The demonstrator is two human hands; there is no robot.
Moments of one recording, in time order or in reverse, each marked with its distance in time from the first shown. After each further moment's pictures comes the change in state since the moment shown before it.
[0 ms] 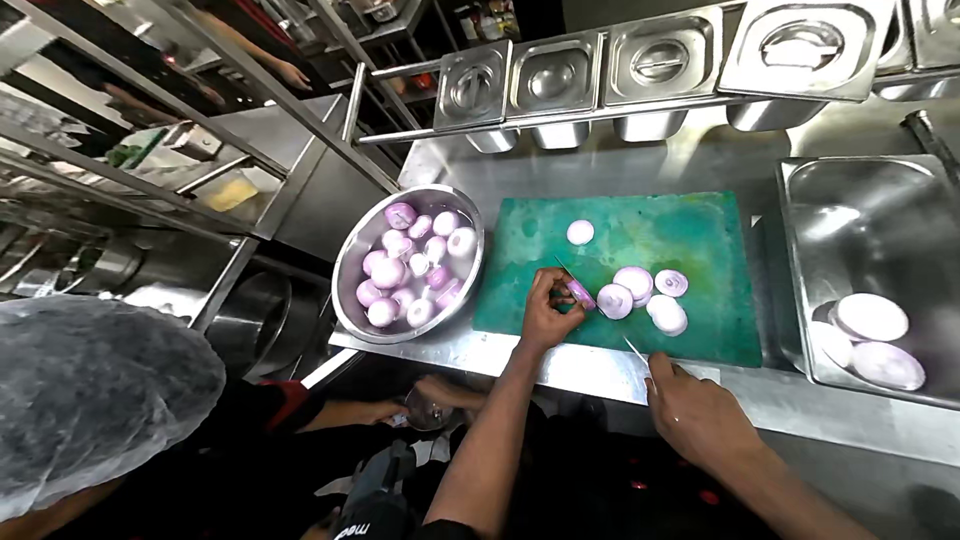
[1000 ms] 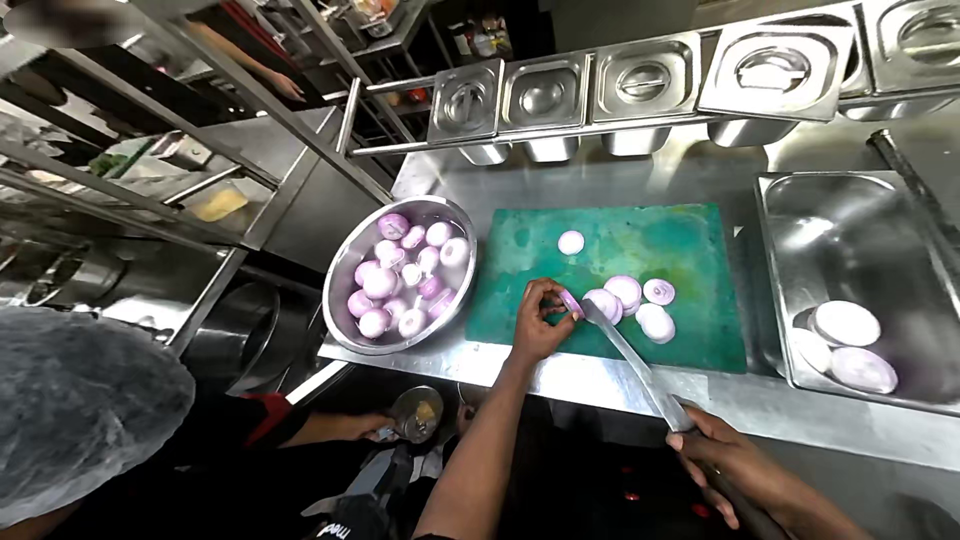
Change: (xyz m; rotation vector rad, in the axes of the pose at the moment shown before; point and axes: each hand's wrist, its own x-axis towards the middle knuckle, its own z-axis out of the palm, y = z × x) left_hand -0.005 0.005 -0.003 -0.024 -0.028 -0.023; right_hand -0.029 0.081 0.049 1.537 -0.571 0.047
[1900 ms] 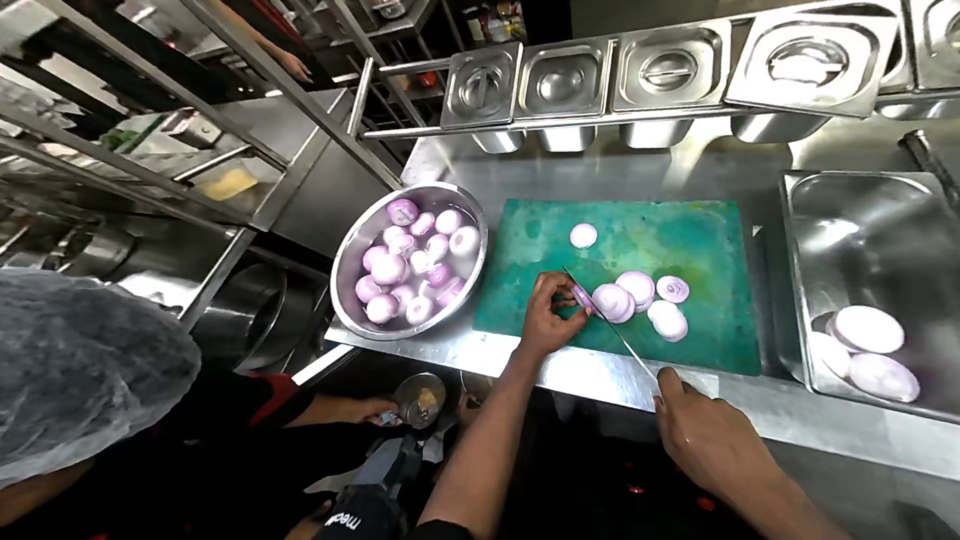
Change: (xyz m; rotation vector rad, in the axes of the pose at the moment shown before) left_hand 0.001 -0.006 0.002 0.002 0.019 0.051; right_hand 0.019 -0.055 0.072 -1.581 0.571 -0.043
